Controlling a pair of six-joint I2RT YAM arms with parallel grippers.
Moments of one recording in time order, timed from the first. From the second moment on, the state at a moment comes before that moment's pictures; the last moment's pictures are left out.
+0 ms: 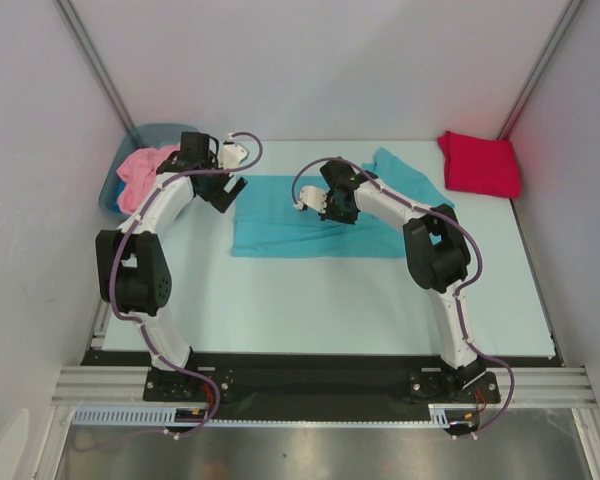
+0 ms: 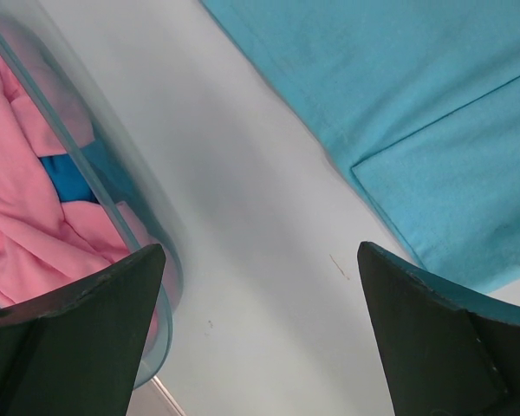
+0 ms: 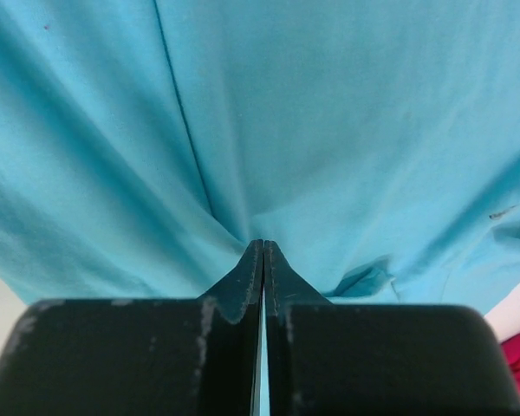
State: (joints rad) left arm -0.11 1.81 1.52 -0.60 0.09 0.62; right arm 0.55 2.21 1.80 -0.71 0.04 -0.92
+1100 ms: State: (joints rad) left arm -0.27 2.06 1.57 -0.83 0.21 1.18; right arm 0.55 2.21 1.85 -0.74 0.03 -0.79
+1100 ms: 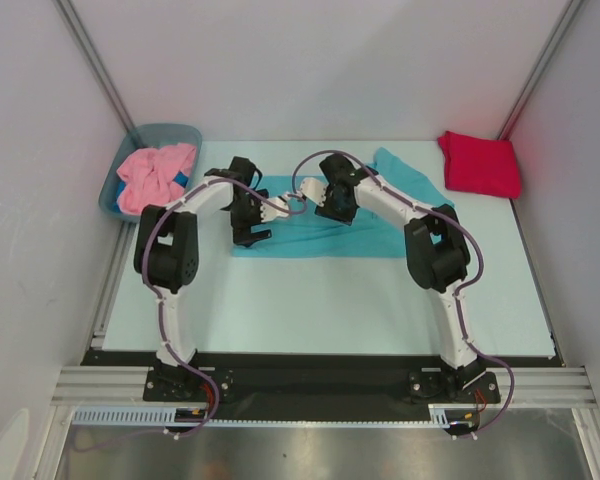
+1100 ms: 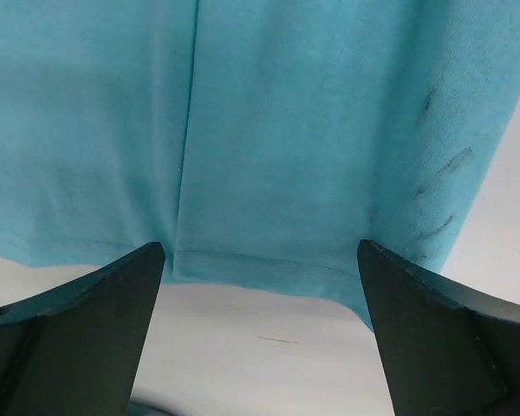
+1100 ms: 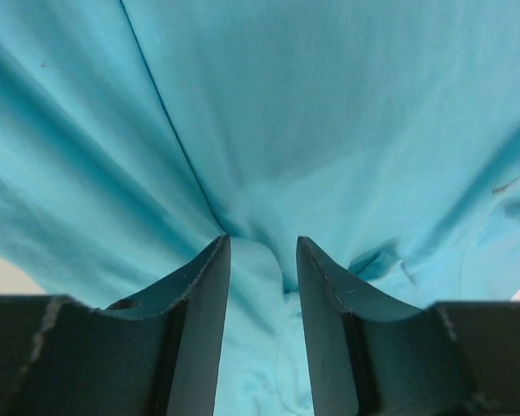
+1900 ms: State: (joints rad) left arm -0.07 1.65 1.32 -0.46 0.08 0.74; right arm 0.52 2.46 2.25 -0.90 -0.25 -0.60
